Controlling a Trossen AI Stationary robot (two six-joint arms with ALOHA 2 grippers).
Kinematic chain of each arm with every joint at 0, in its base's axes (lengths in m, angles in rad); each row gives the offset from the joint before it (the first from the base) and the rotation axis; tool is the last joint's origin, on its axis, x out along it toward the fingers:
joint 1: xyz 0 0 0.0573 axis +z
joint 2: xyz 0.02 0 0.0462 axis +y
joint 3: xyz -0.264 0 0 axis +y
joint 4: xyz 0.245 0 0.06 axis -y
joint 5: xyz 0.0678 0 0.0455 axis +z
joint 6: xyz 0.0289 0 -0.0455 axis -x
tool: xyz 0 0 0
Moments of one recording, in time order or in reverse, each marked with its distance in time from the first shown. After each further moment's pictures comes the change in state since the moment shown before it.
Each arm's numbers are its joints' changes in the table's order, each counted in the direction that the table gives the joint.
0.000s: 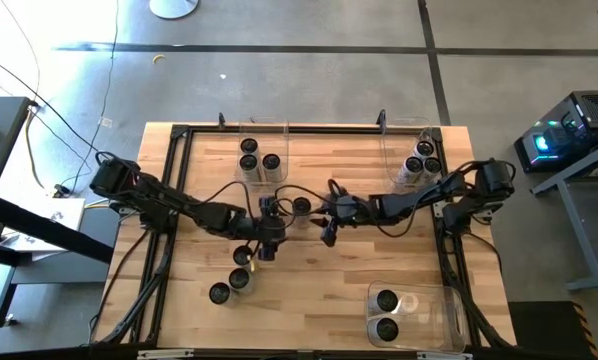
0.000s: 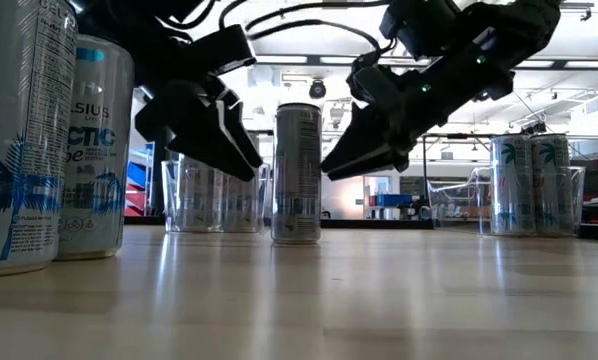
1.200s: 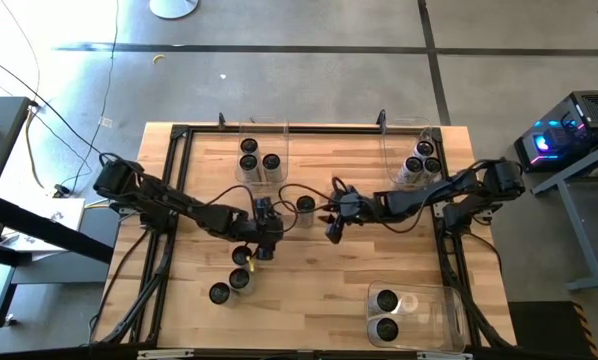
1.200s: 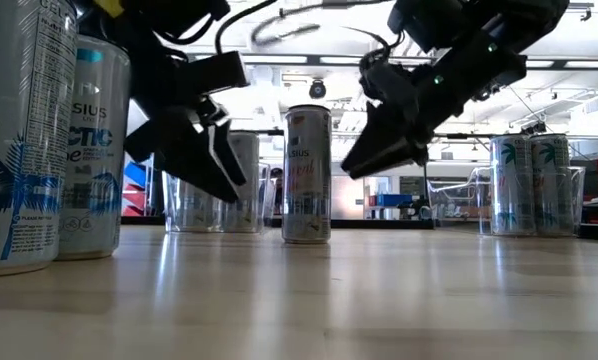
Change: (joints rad) left arm -0.013 0.031 -0.001 -0.095 0.049 0.091; right arm -0.004 -0.086 0.000 -0.175 -0.027 -0.078
